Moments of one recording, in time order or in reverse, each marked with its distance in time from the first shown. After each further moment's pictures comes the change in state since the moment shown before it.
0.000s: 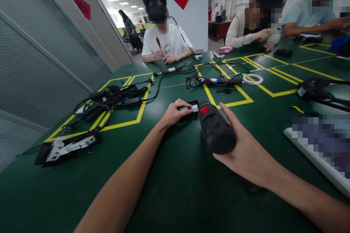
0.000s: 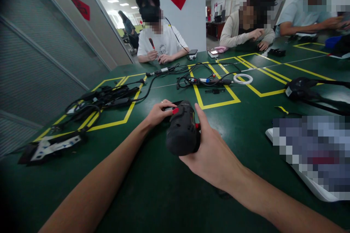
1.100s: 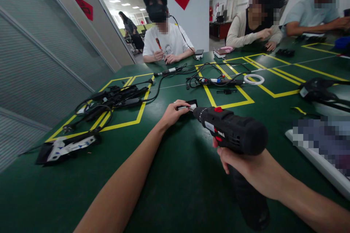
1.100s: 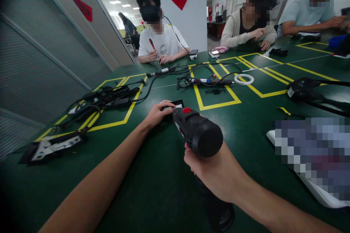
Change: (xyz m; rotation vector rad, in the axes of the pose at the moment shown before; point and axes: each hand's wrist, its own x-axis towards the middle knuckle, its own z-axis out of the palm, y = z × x) left_hand 0.000 0.004 -0.003 -0.024 0.018 -0.033; right_hand -0.010 -0.012 -0.004 0.391 -0.202 0.311
